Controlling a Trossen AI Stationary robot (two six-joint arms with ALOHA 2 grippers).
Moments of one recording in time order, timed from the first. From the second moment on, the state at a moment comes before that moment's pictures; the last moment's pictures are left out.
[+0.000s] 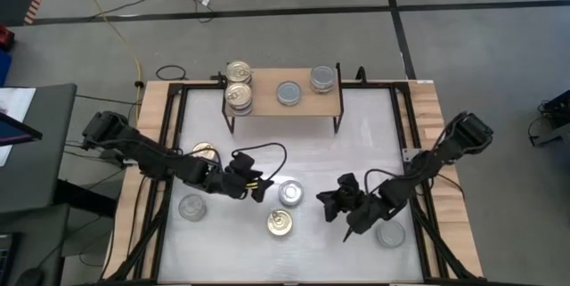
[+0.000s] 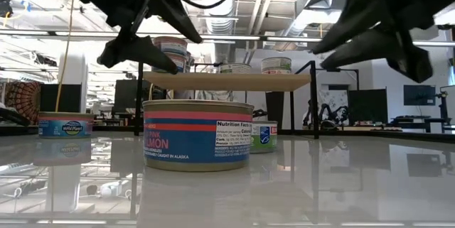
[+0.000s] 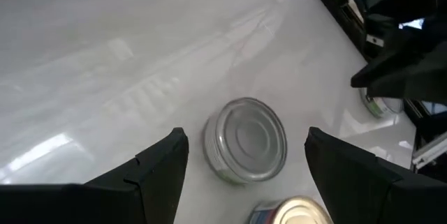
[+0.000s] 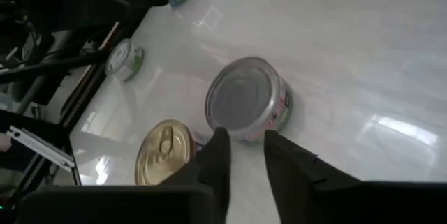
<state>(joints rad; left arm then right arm) -0.35 1.43 0.83 -0.06 -0.55 -1.12 0.62 1.52 0.78 -0.06 0.78 1.45</state>
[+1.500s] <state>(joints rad) -0.30 1.76 0.83 0.16 -0.39 -1.22 0.45 1.79 0.86 0.15 0.61 1.53</state>
